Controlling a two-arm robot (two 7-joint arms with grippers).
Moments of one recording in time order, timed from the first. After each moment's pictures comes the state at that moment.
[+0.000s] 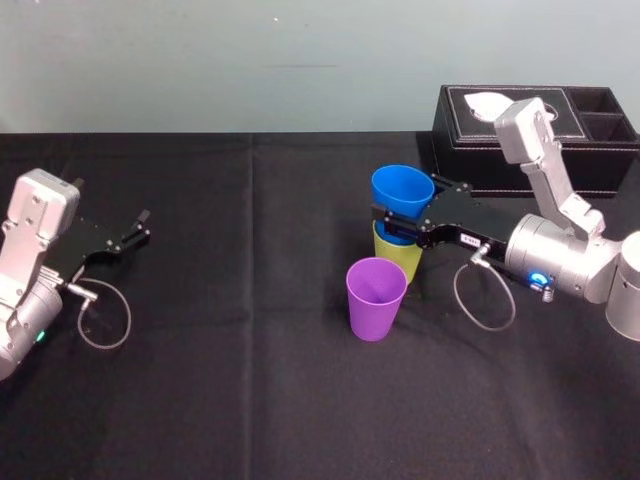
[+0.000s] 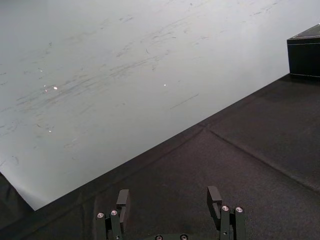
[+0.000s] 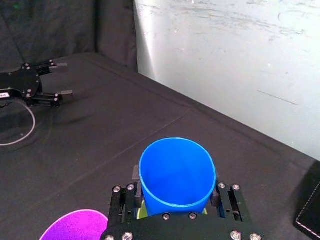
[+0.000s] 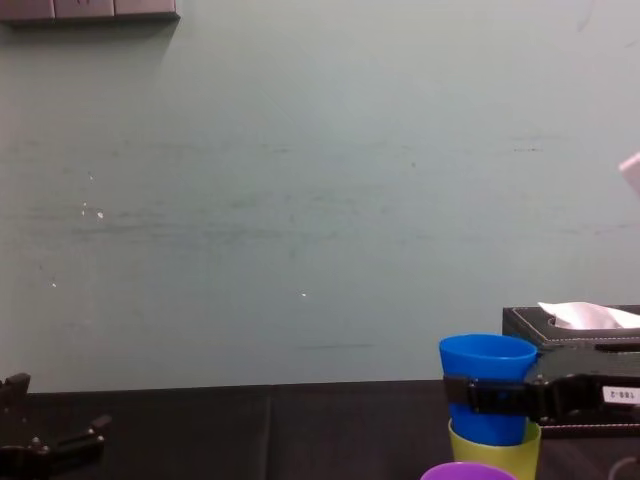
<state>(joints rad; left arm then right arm) -0.20 0.60 0.45 -1.41 -0.25 -0.12 0.03 0.42 0.50 -0.46 -1.34 0.45 0.09 0.56</state>
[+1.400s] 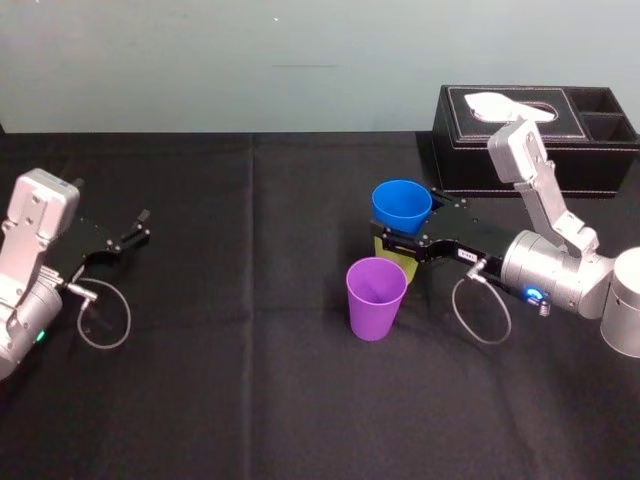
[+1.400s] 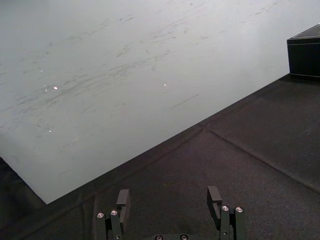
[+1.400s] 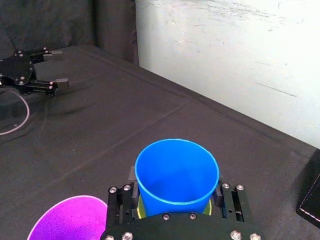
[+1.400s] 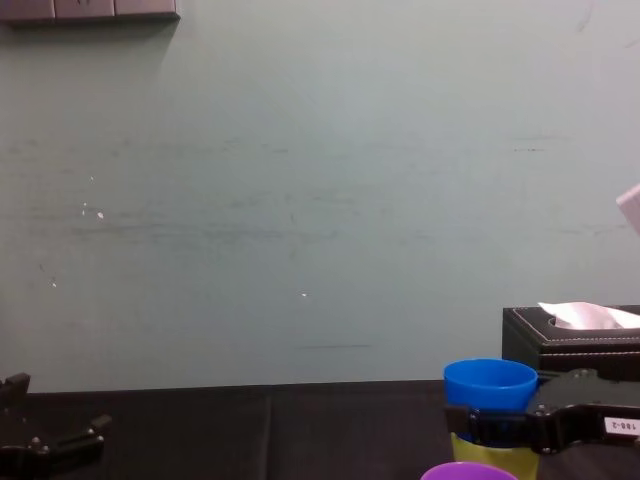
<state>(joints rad) -0.20 0.60 0.45 -1.41 -0.25 -0.12 0.03 0.39 0.48 -0.46 -1.32 0.41 0.07 0.54</state>
